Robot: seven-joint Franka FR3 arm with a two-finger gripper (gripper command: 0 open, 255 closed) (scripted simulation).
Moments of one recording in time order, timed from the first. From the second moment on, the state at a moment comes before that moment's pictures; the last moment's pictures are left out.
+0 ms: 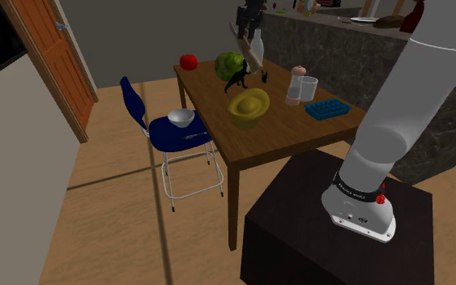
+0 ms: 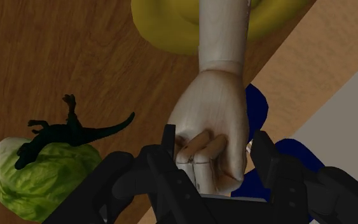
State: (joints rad) arm -0.07 -0.06 -0.29 -1.70 0.17 1.78 -0.33
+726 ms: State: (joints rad) arm -0.06 -0.42 -0.21 -2.06 0.09 1.80 -0.21
